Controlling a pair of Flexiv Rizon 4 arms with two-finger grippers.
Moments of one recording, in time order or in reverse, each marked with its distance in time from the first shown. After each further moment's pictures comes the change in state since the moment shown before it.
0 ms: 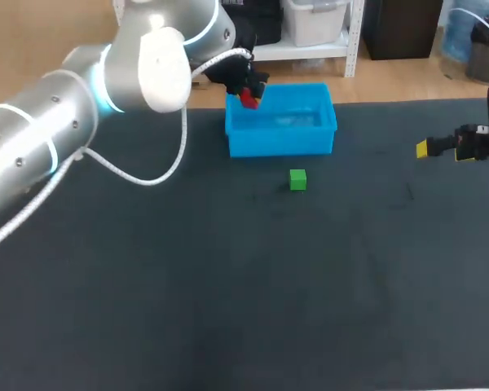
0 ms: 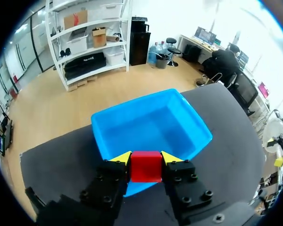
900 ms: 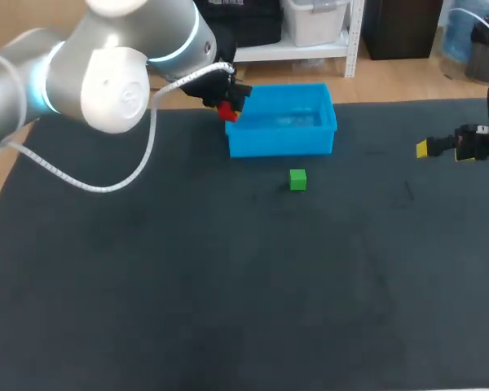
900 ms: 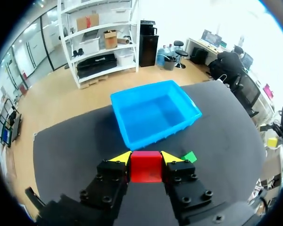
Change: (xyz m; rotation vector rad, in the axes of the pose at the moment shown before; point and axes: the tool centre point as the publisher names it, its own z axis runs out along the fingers) left arm 0.060 -0.009 -0.081 -0.089 -0.028 -0.020; right arm 0.000 0.000 0.000 0.000 0.000 0.000
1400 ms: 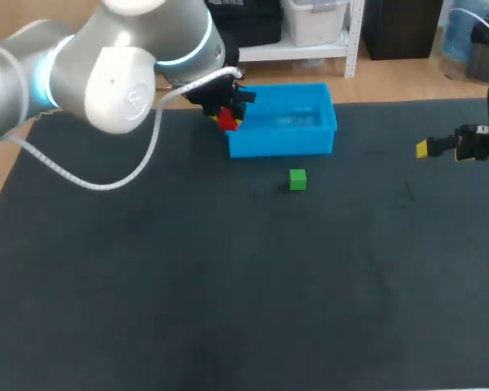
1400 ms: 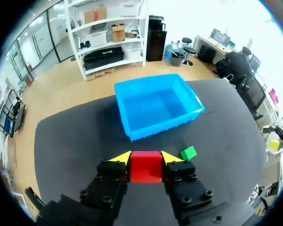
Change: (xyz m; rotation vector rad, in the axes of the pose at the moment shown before) left arm 0.021 -0.006 -0.004 -0.044 0.045 -0.064; right arm 0.000 0.000 0.000 0.000 0.000 0.000
